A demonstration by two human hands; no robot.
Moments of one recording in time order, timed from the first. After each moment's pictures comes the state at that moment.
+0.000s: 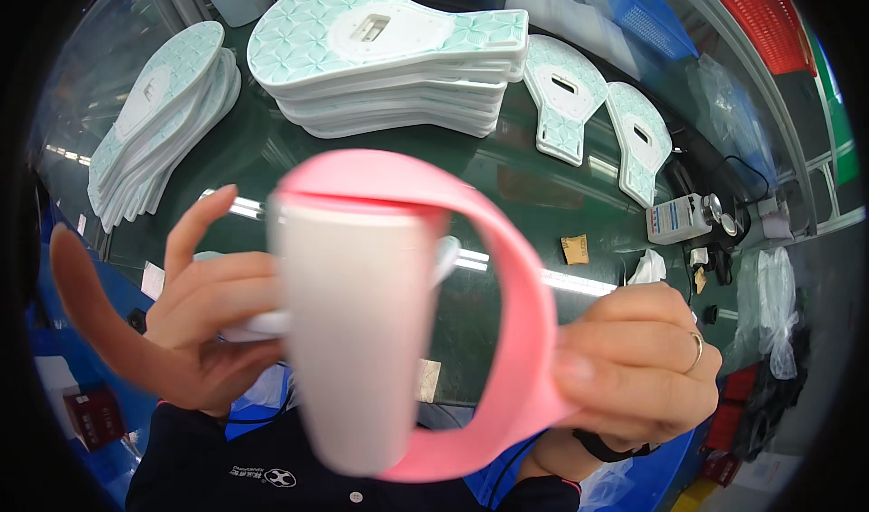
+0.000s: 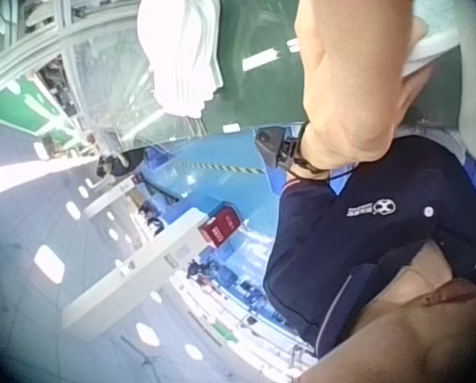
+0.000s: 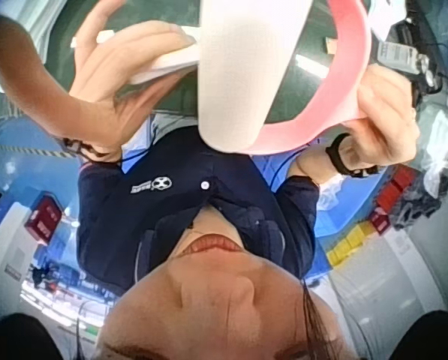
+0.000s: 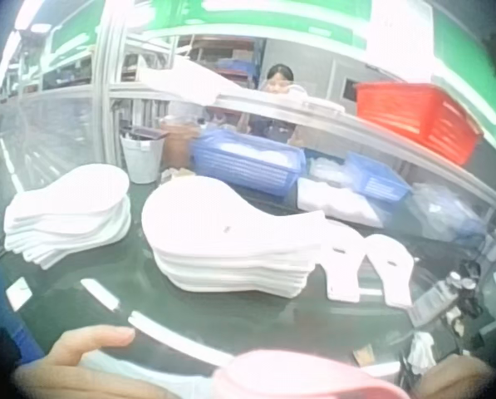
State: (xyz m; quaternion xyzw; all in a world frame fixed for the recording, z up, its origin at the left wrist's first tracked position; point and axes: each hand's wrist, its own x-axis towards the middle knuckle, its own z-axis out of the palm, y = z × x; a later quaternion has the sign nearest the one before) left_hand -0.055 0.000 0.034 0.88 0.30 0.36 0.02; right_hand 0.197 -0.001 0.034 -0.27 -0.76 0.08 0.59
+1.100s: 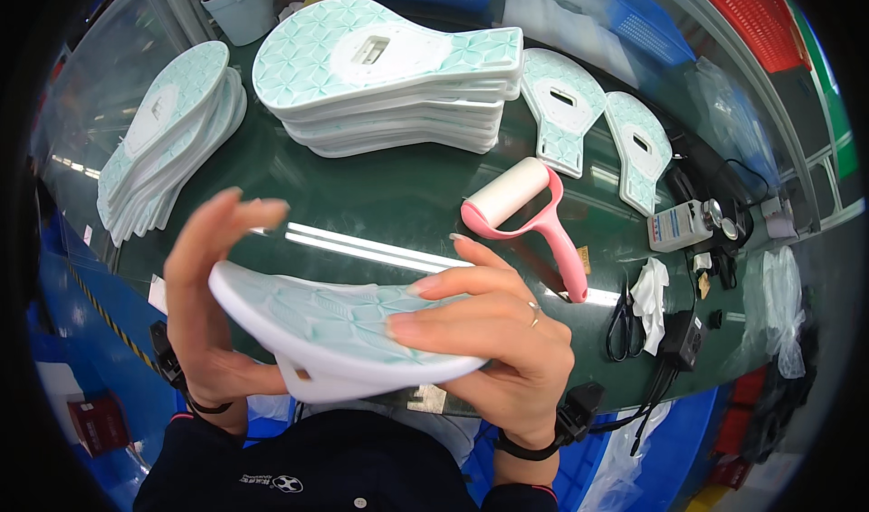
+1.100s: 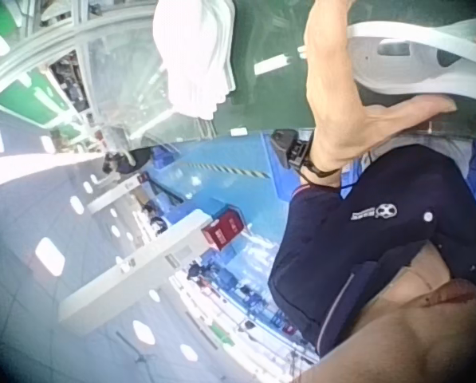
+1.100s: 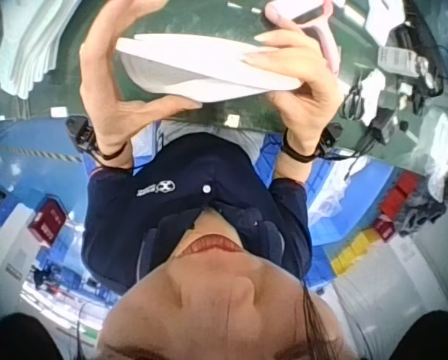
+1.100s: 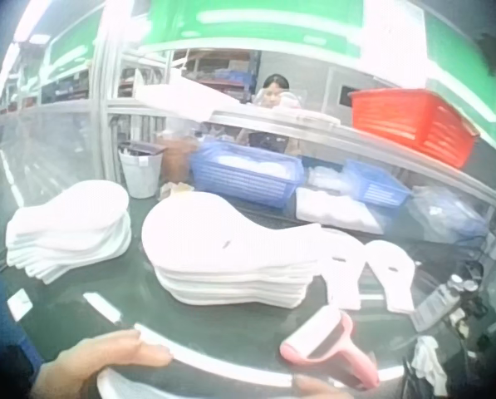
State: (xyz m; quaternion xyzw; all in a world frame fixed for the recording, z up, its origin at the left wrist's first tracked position) left_hand -0.056 -0.006 0.014 0.78 0.38 0.46 0.17; right_hand 0.159 -0.002 -0.004 -0.33 -0.72 0.28 0.54
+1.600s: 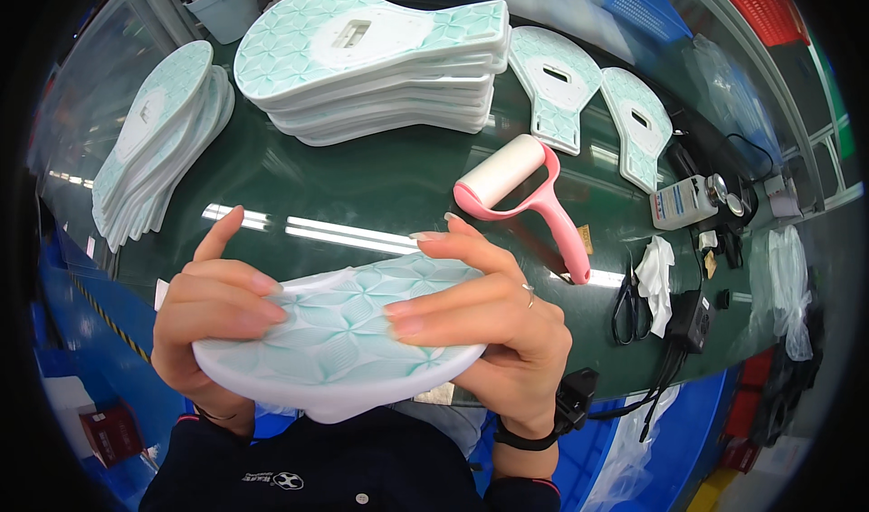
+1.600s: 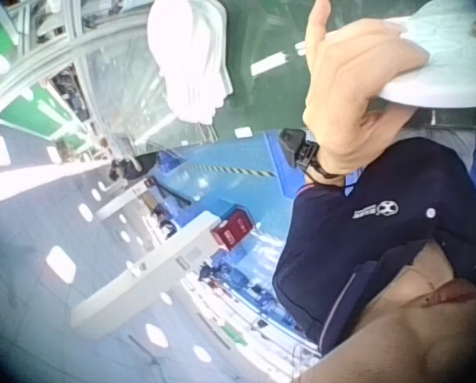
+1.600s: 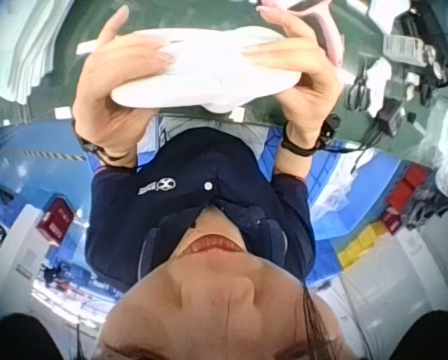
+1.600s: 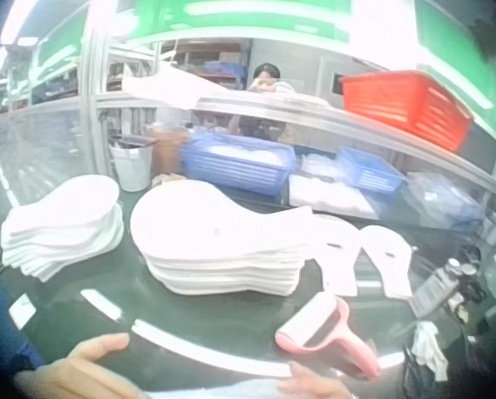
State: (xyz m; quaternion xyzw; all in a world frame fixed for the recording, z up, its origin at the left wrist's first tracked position) left_hand -0.039 -0.008 0.015 0.78 0.35 0.50 0.14; right_hand 0.163 -0.001 -0.021 -0.29 -0.64 0.36 0.61
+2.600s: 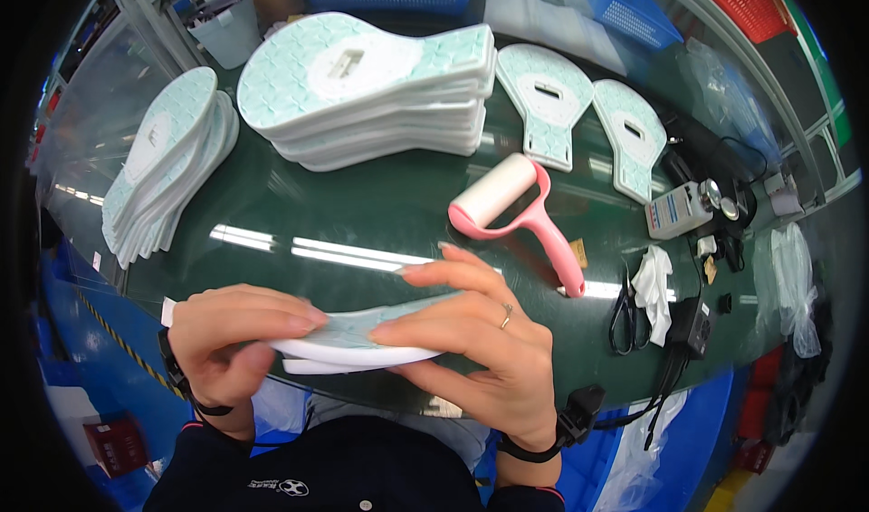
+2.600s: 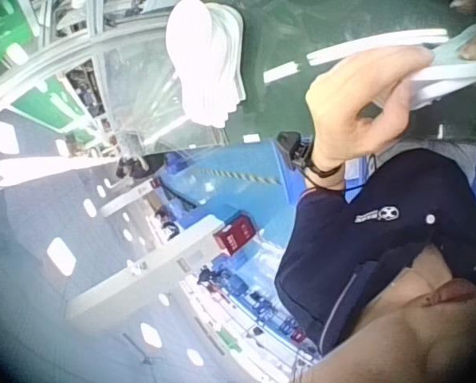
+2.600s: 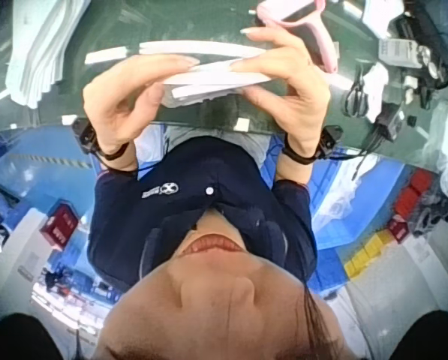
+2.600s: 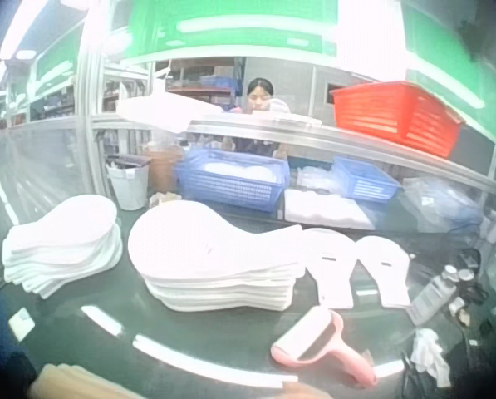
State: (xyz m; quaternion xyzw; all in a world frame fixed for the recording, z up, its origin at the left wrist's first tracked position) left_hand -0.047 -0.005 0.020 0.75 0.33 0.46 0.35; right_hand 0.172 -0.007 0.003 -0.35 -0.75 0.27 0.50
